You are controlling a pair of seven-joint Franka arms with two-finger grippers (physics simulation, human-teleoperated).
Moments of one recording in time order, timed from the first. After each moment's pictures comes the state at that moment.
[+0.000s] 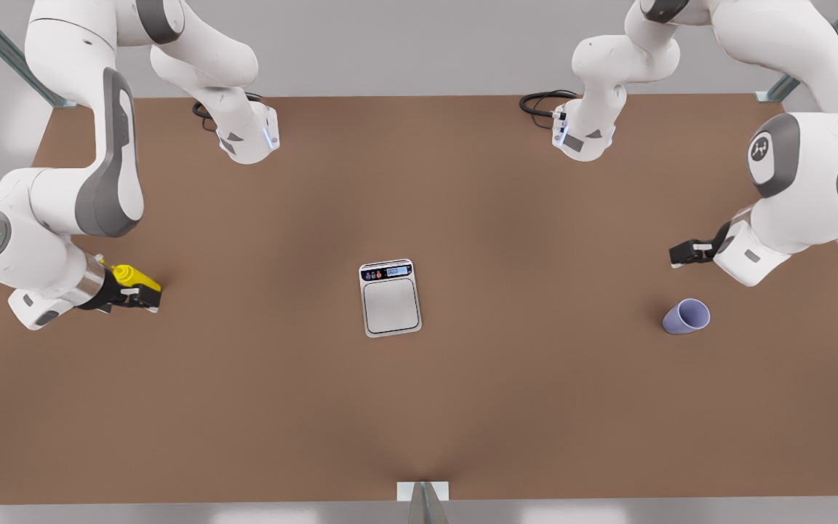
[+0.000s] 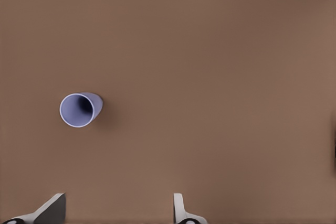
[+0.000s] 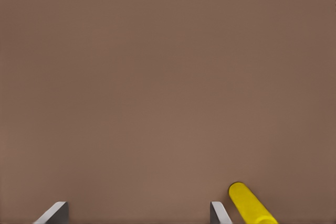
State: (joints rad) left arm 0.00 0.21 -0.02 -1.42 -0.01 1.50 -0.05; right arm -0.09 0.30 0.08 -1.47 -0.04 1.74 -0.01
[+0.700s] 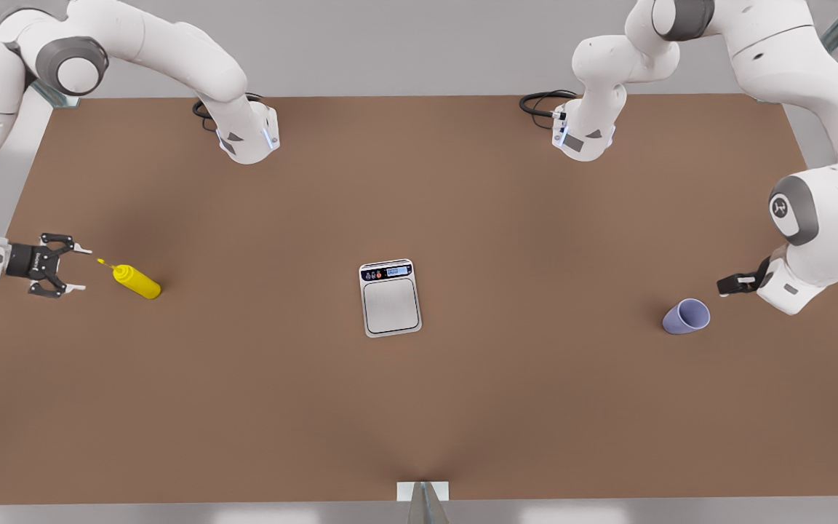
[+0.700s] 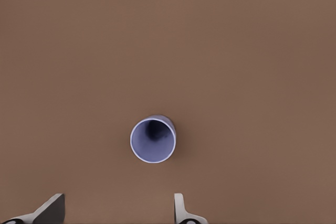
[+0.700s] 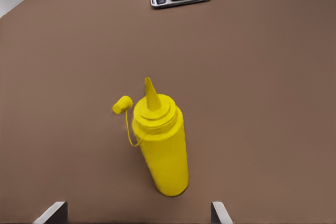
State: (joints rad) left arm 0.01 0.27 0.22 -1.72 0.04 1.93 0.15; right arm -0.82 0.66 0.08 -1.55 0.43 1.56 -2.43
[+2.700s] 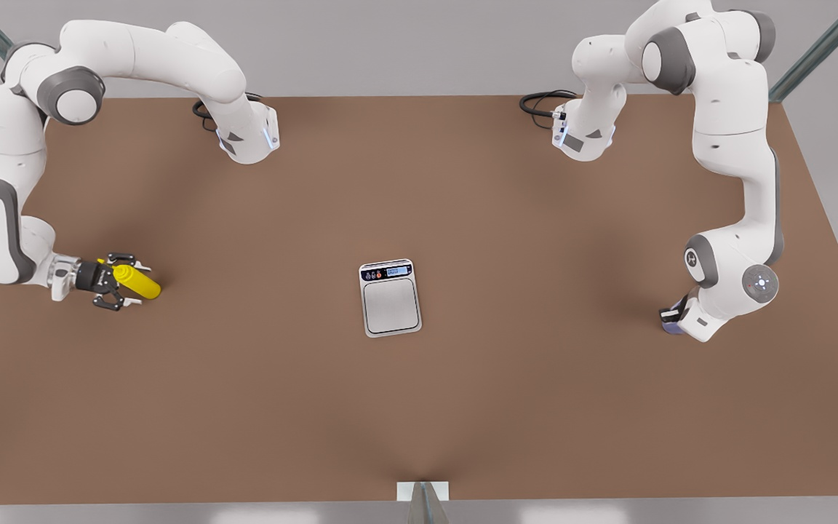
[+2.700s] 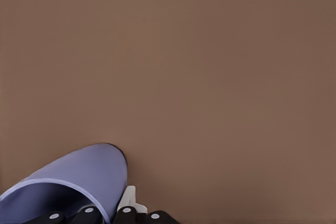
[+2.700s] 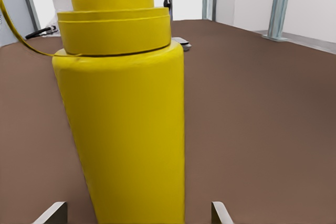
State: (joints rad) left arm -0.03 0.51 0.22 -1.92 -0.10 2.35 0.15; right arm -0.84 0.86 0.11 -1.66 0.71 1.62 -2.58
